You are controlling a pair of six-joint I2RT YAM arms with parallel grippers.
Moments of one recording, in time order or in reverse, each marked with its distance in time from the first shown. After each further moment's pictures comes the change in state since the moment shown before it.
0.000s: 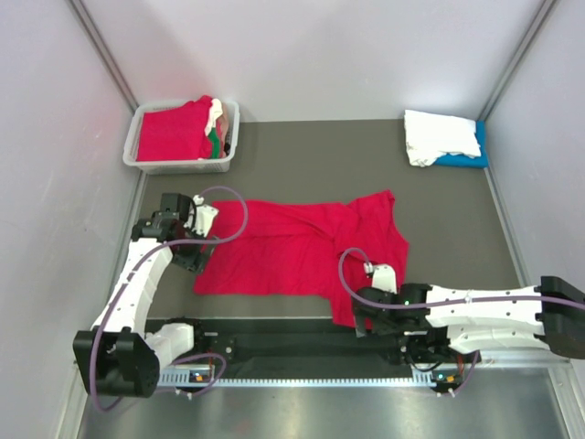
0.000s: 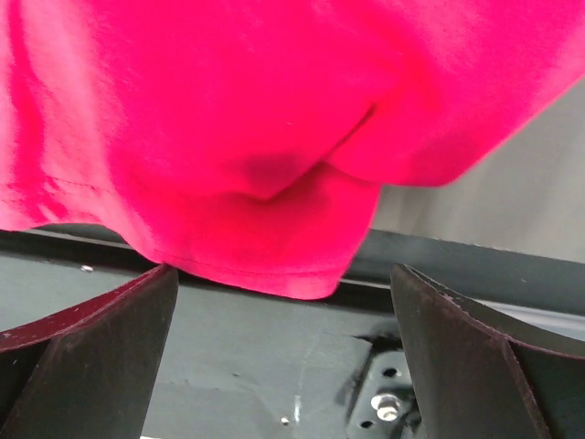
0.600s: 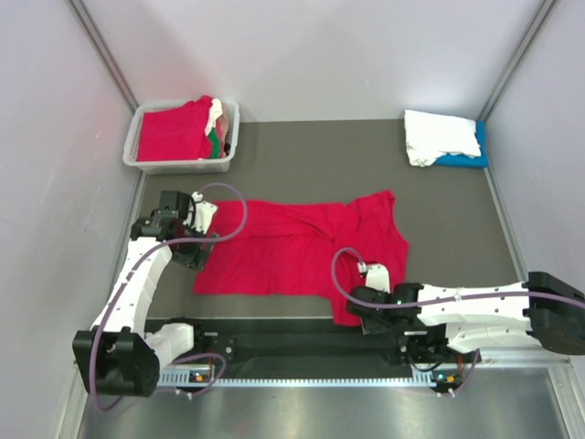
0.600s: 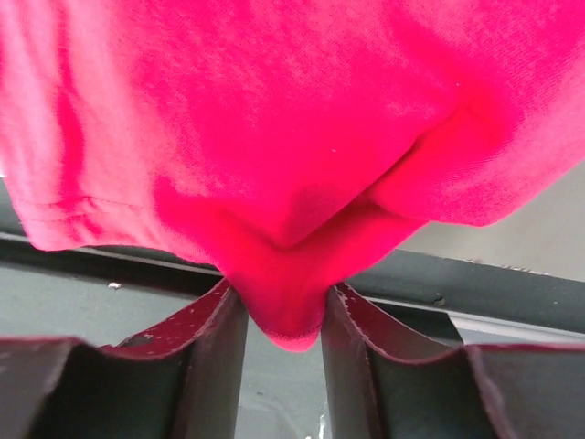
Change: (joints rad) left arm 0.000 0.001 0.020 0.006 -0.001 -0.010; right arm 0.001 0.076 0.006 0.085 -0.002 -0.010
